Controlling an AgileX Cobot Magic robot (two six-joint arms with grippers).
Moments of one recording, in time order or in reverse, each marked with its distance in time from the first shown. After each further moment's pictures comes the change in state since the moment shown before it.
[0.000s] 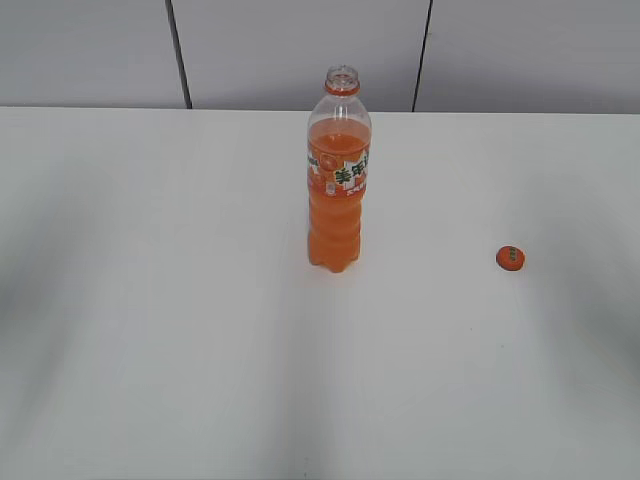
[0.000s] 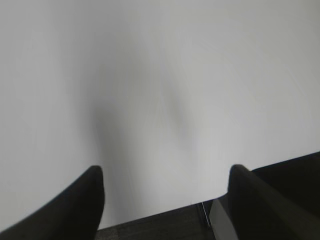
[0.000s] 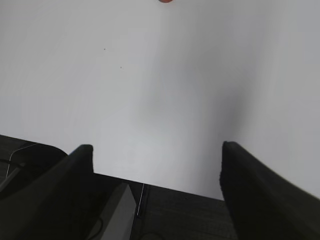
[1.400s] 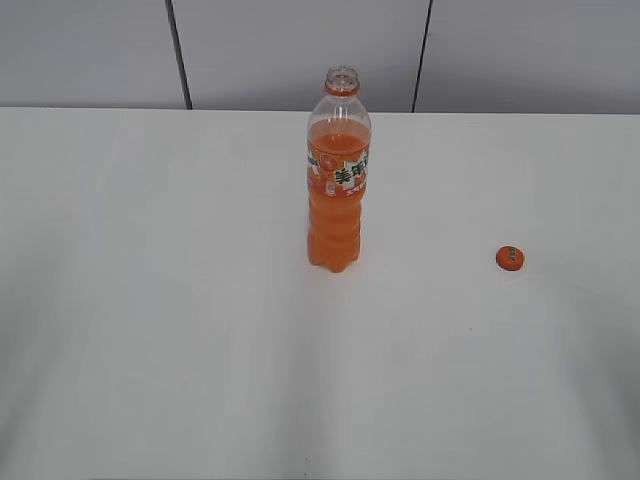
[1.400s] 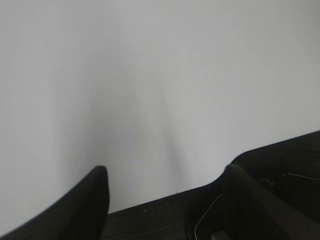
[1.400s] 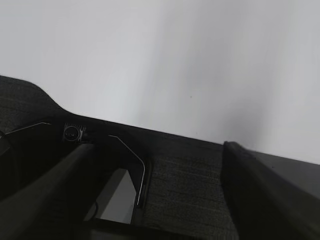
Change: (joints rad) left arm 0.000 -0.526 0.429 -0.039 -0.145 0.000; right arm 0.000 -0.410 0.490 -0.002 -0.111 0.001
